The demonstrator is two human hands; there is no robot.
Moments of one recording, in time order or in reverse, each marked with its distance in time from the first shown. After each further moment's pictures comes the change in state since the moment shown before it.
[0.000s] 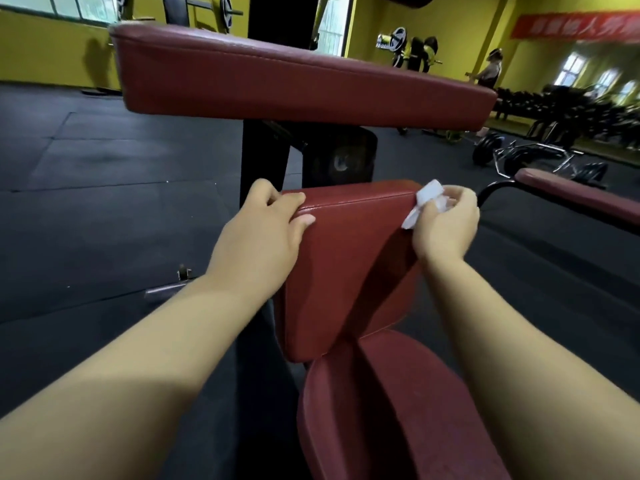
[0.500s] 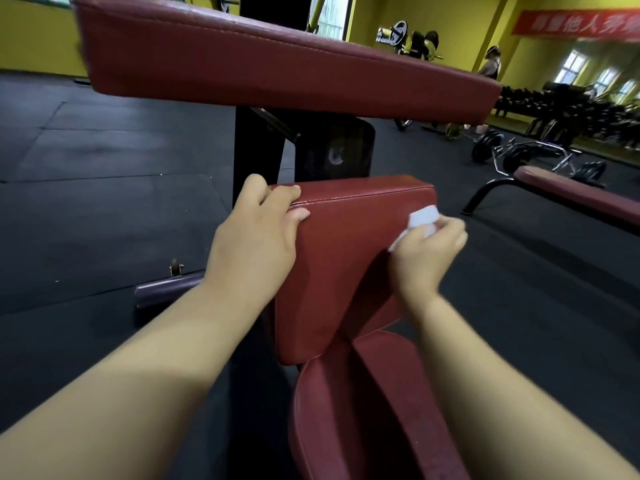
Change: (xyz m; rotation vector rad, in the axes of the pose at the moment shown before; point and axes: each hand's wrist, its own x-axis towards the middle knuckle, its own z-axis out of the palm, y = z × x) left_hand 0.002 0.000 0.021 -0.037 0.146 -0.002; right_hand -0.035 0.030 0.015 0.027 0.105 -0.065
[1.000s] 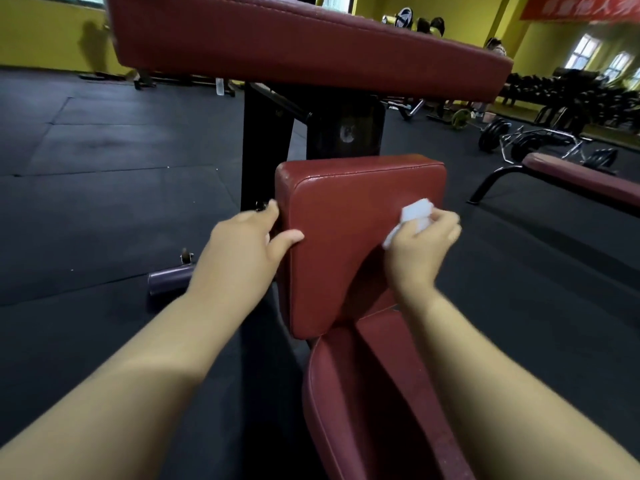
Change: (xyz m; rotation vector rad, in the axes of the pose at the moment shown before) left_hand -0.036 -0.028 -0.014 0.003 -0.183 -0.107; right_hand -0.035 0.004 -0.007 -0.145 -0.083 -0.092
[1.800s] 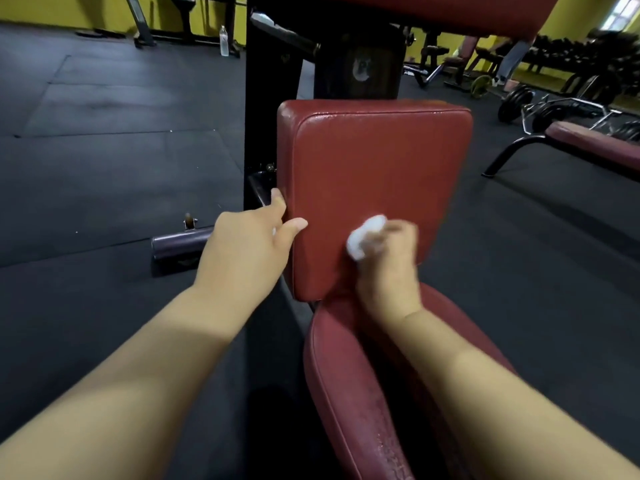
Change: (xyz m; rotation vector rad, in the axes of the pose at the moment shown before) left_hand -0.030 -0.003 0.025 0.017 -0.102 -0.130; right_hand -0.063 0.053 -0.003 -0.064 -0.451 -0.629
